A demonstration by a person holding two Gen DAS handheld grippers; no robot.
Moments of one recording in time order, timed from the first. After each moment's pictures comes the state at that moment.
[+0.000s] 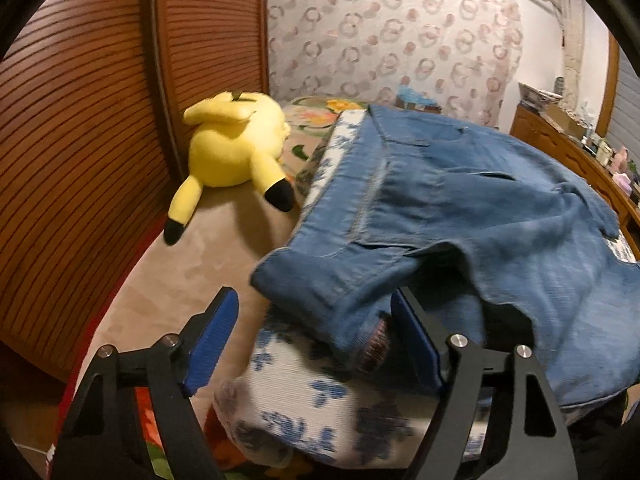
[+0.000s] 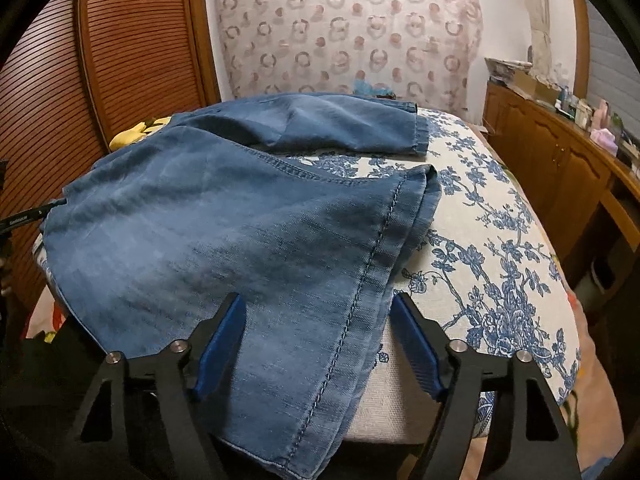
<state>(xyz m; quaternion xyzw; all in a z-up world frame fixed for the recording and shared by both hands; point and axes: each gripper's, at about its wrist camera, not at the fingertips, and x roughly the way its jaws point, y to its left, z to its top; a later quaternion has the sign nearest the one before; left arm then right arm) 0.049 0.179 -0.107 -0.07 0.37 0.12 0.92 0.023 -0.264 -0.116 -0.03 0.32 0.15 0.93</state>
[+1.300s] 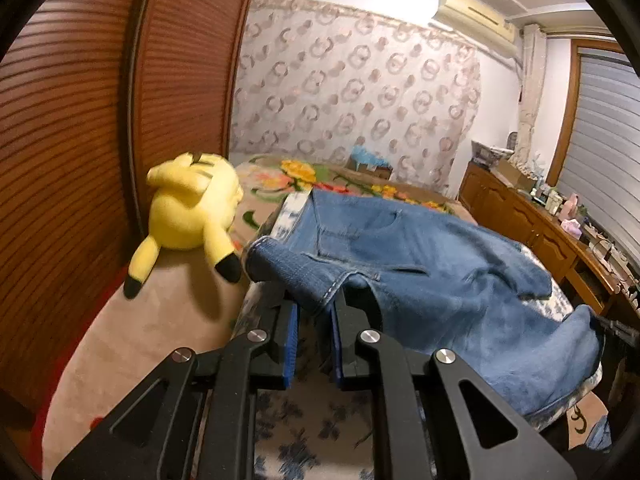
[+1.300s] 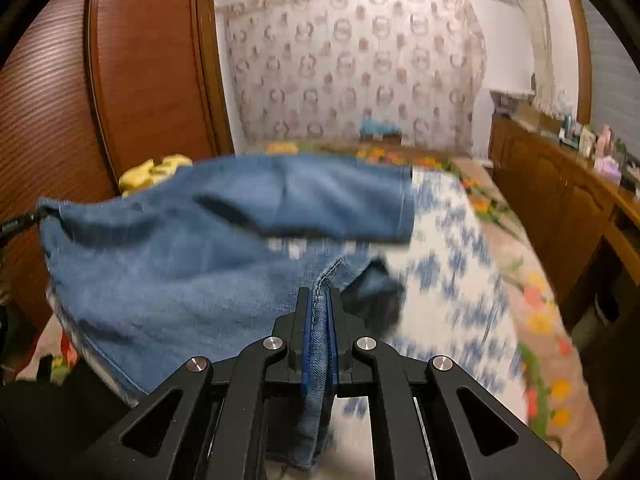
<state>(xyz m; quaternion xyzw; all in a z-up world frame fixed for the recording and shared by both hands) 0.038 0.170 -0.027 -0.11 0.26 0.03 0.96 0.085 -0.291 -0.061 -0.03 0.26 0.17 0.95</state>
